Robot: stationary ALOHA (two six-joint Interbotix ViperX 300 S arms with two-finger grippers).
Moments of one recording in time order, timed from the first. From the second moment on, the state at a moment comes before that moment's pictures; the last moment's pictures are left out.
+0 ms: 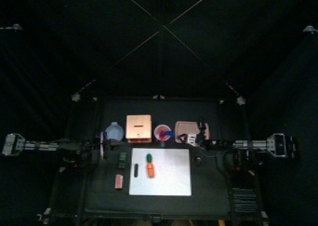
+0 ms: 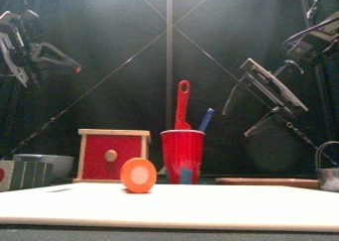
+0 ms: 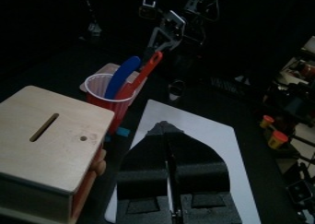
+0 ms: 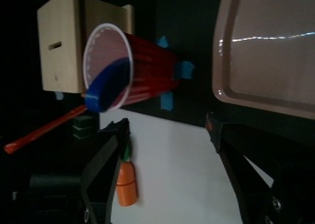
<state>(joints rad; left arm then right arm) 0.08 -0.92 1.36 -0.29 -0.39 0.00 -0.02 -0.42 1.00 -1.10 0.46 2.56</state>
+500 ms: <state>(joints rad) 0.09 -0.92 1.37 -0.29 -0.39 0.00 0.08 -0.42 0.90 -0.73 0.62 2.15</state>
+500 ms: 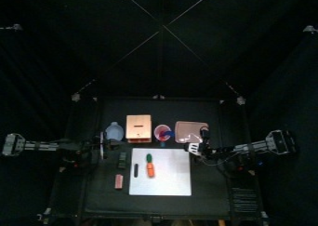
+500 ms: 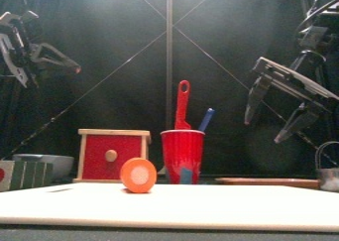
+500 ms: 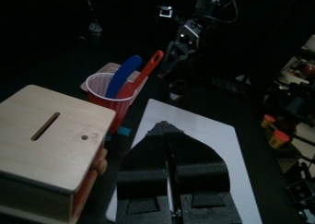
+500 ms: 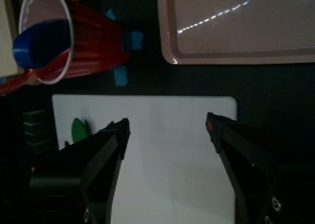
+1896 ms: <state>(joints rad) 0.09 -0.92 1.37 -0.29 -0.39 0.00 -0.19 -0.11 0.23 -0.04 0.73 0.44</state>
